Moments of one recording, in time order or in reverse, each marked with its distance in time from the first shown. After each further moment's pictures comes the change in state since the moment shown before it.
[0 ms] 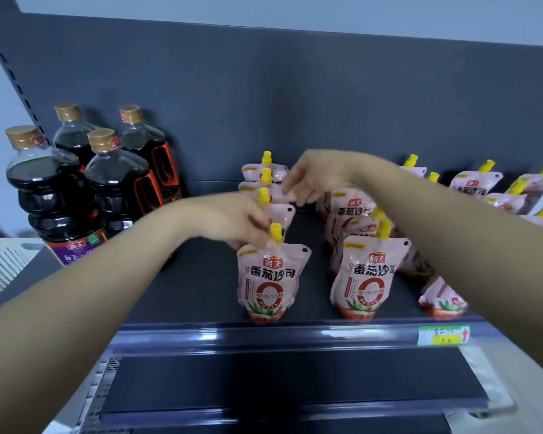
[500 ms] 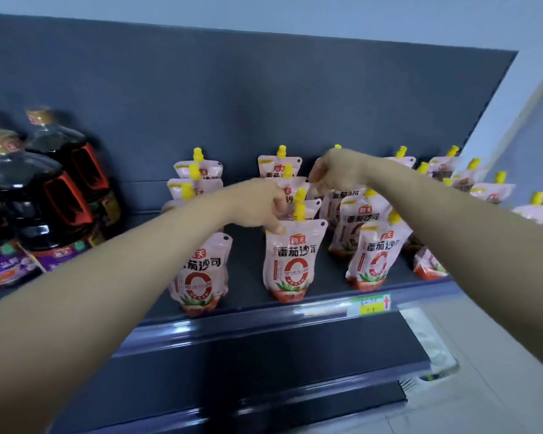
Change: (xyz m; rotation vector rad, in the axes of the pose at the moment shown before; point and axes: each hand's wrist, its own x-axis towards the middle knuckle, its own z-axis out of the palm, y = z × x) left_hand 0.071 0.100 0.059 0.429 0.129 0.188; right_hand -0.089 0.111 -0.029 -0.224 0.234 0.241
